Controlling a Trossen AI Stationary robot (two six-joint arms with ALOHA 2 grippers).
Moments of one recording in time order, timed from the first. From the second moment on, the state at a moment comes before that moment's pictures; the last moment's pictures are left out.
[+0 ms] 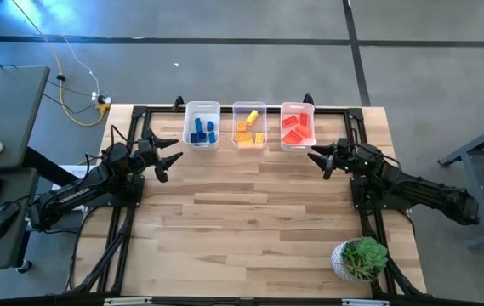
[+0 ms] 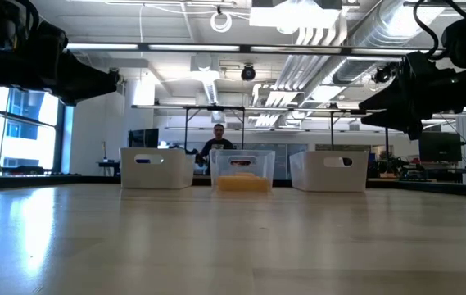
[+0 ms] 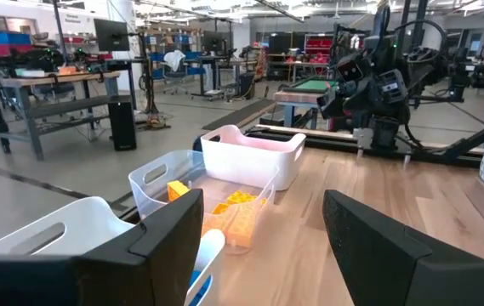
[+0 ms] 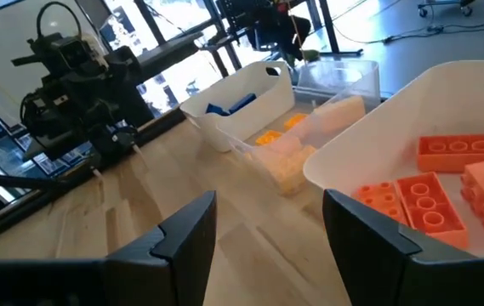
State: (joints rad) left arm 0.65 0.04 0.01 0.03 0.14 0.00; right arm -0.48 0.26 0.01 0.11 -0.05 0.40
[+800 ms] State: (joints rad) left arm 0.65 0.04 0.01 0.03 0.14 0.00; right arm -0.48 0.27 0.01 0.02 -0.06 0.40
